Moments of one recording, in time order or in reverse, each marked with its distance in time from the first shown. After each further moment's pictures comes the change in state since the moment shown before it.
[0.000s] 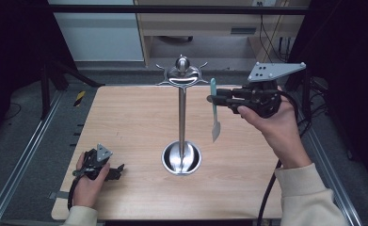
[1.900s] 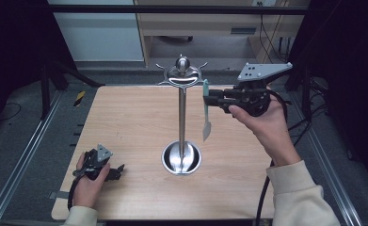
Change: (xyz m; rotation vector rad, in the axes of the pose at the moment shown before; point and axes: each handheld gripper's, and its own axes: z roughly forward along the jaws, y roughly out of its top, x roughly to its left) left arm -0.001 0.000 0.000 0.001 -0.002 0.004; right arm -0.002 -0.003 0.020 0.001 0.026 0.024
